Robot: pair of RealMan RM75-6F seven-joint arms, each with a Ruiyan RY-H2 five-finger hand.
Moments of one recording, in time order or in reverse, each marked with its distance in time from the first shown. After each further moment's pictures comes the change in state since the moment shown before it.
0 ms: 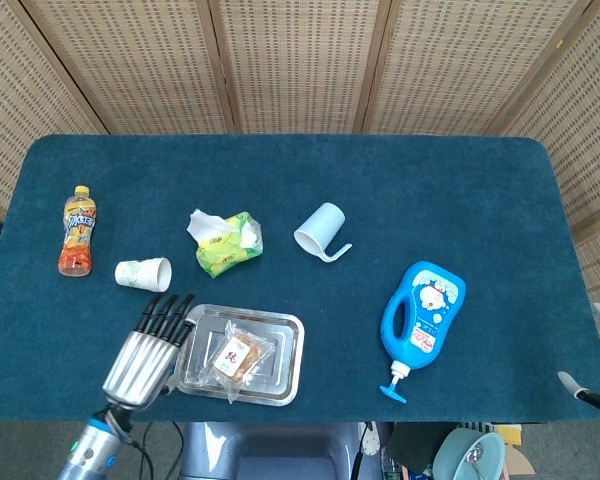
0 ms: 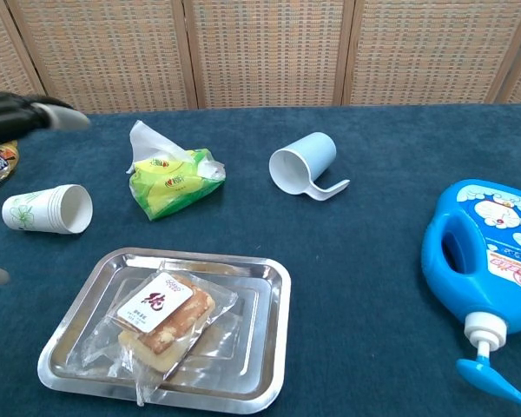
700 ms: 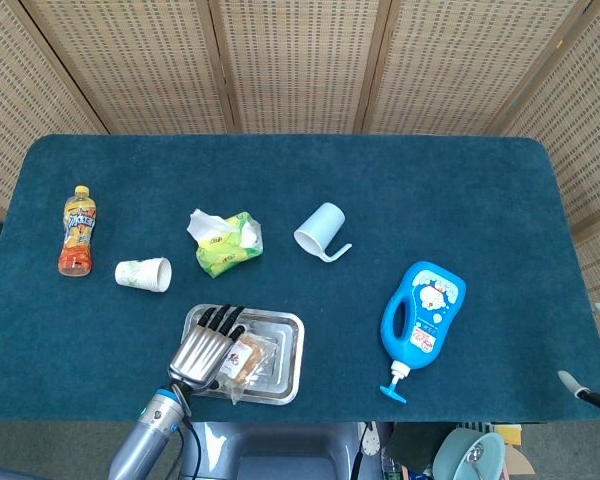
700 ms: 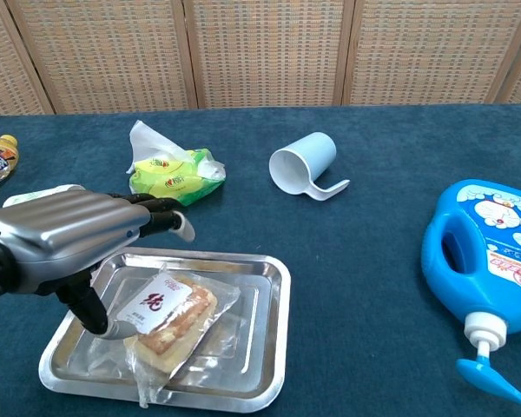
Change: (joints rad) left arm -0.175 -0.268 -0.250 0.126 -0.522 -0.290 0.063; right arm 0.003 -0.035 0.005 0.079 0.002 0.015 0.066
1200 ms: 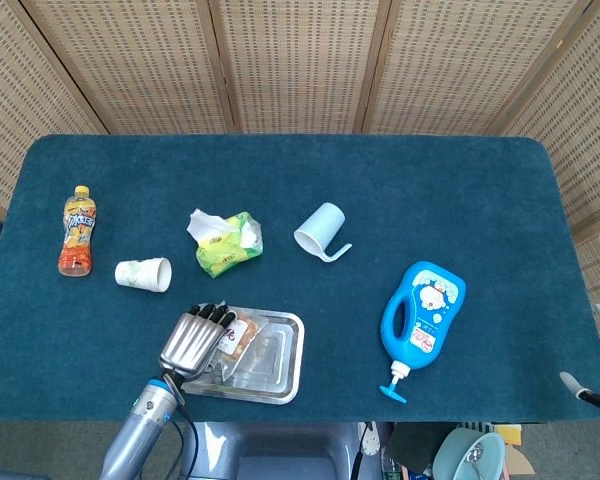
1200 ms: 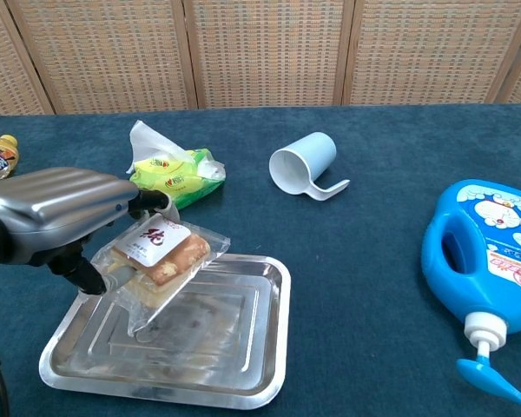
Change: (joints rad) left arm 0.022 0.015 -0.071 0.022 -0.015 -0.033 0.021; right arm -0.001 -0.001 -0.004 0.015 0.010 -0.009 0.012
